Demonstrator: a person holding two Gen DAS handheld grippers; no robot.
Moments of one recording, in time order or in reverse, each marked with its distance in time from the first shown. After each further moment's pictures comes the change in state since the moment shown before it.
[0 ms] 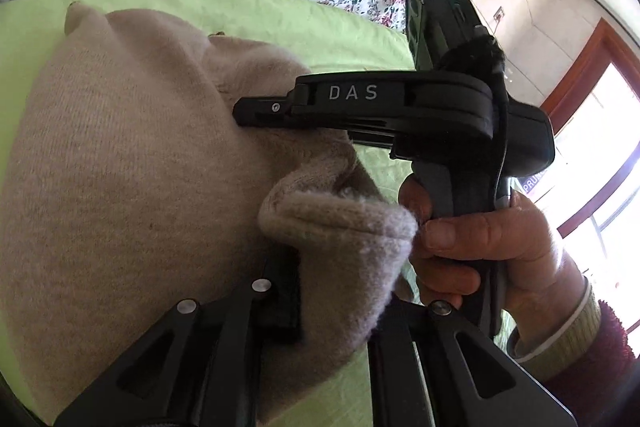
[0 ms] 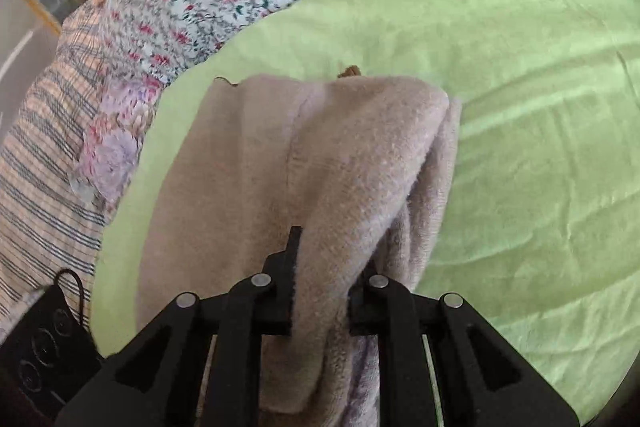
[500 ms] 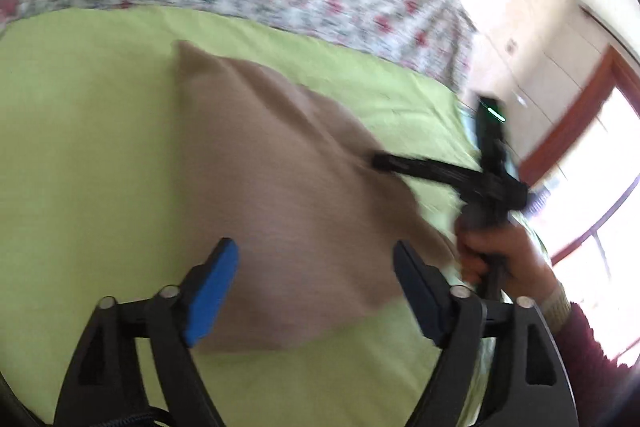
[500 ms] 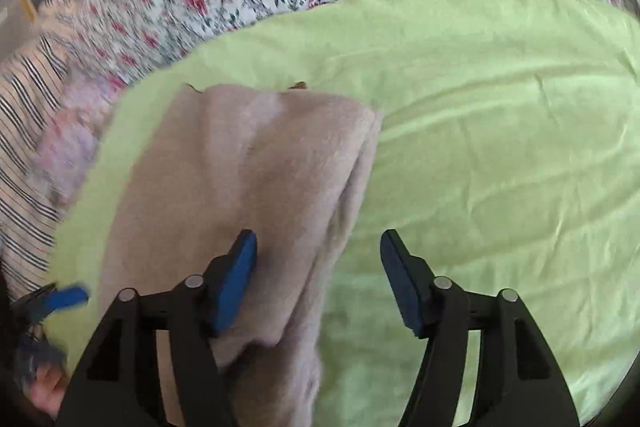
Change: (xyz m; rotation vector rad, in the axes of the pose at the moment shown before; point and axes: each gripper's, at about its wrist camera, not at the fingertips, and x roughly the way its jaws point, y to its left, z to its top) left arm -0.119 0.061 -0.008 -0.072 -0.076 0.078; right arm -0.047 -0.006 -0.023 0.065 -0.041 -0.082
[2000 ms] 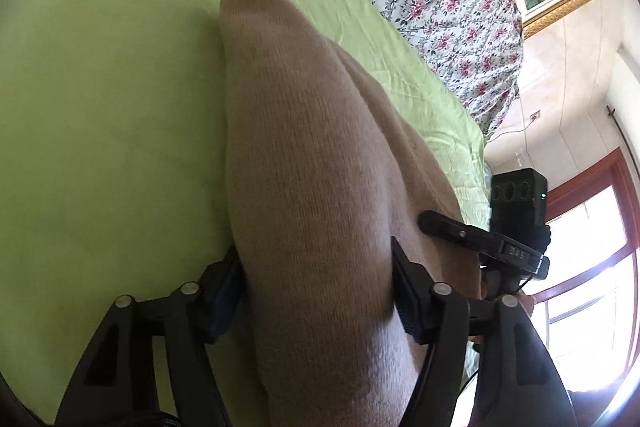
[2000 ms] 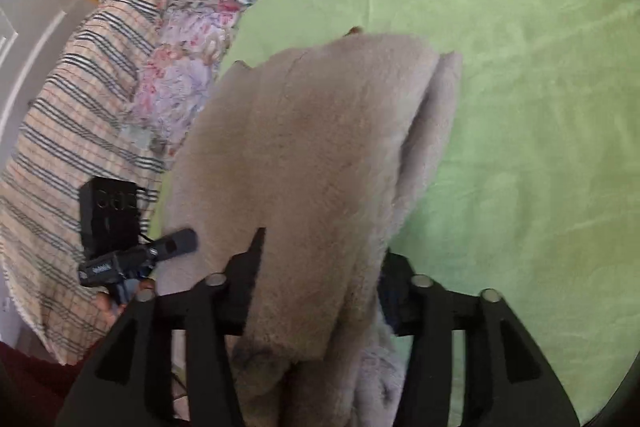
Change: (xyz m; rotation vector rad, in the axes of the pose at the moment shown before) left arm -0.054 0.206 -0.051 -0.305 0.058 -0.100; right arm 0.096 0.156 -0.066 -0.031 0.189 0.262
